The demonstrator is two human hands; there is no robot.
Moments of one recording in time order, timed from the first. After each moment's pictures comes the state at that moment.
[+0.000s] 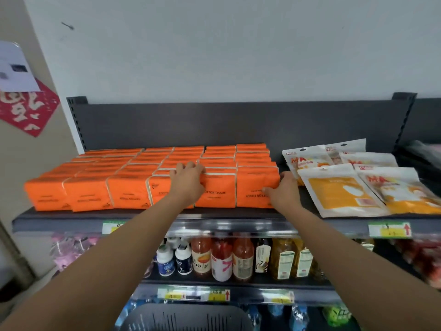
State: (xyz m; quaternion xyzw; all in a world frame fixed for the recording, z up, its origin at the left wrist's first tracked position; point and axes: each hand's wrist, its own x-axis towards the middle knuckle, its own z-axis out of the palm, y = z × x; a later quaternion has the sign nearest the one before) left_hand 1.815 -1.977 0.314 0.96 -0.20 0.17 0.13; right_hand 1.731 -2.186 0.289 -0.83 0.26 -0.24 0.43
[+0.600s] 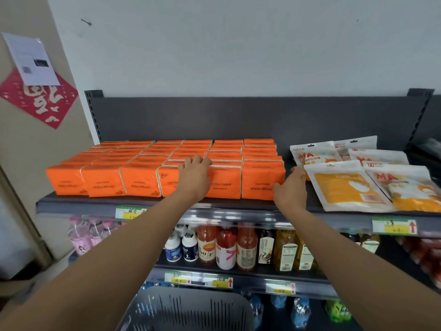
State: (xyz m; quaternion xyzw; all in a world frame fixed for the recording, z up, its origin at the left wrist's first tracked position) left_hand 1.789 -1.973 0.309 0.95 -0.21 0.20 0.12; right_hand 1.705 -2.170 0.290 -0.83 0.28 -0.29 0.39
